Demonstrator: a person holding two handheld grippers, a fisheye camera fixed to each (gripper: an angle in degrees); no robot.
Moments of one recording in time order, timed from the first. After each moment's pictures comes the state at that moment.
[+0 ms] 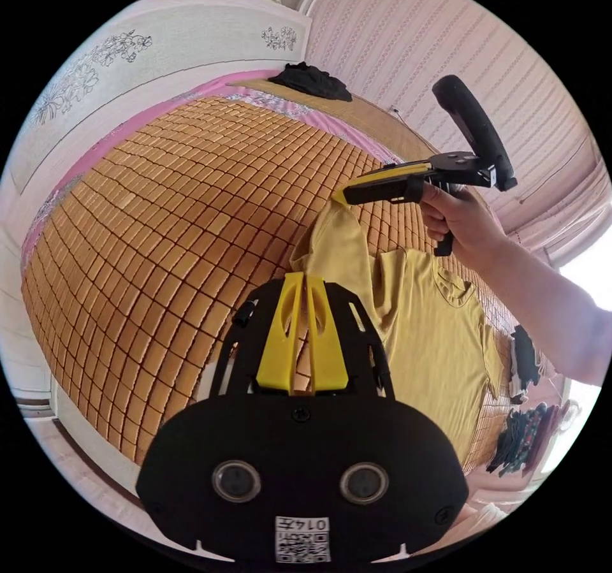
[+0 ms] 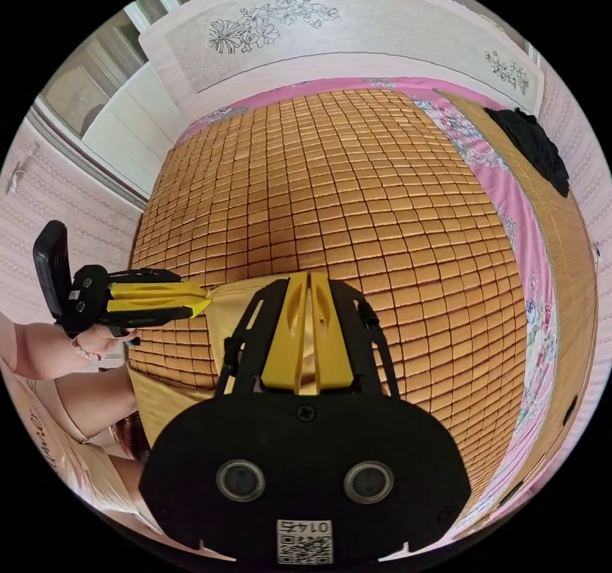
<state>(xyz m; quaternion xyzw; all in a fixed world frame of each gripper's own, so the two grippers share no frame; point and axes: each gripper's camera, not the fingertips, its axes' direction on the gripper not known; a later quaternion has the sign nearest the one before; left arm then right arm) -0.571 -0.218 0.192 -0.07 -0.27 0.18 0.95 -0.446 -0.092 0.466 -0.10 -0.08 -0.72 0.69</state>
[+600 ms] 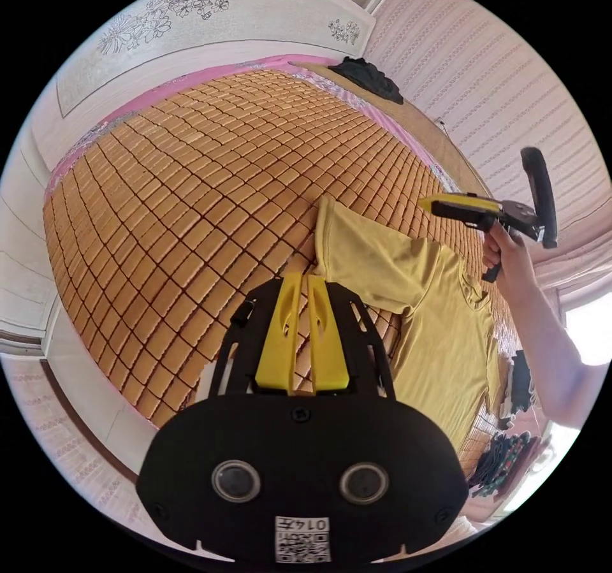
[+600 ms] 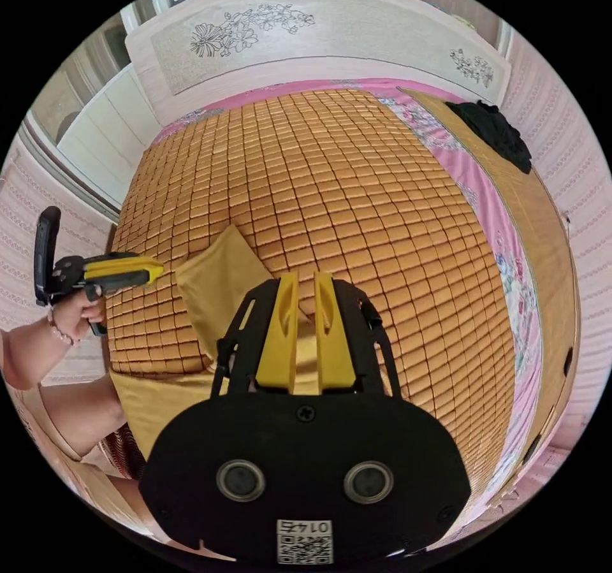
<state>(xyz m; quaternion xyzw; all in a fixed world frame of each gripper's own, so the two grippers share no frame) -0.630 -0.231 0.107 -0.07 -0.30 0.11 0.95 -0.416 -0.090 0.455 -0.05 -0.01 -0.66 0.75</state>
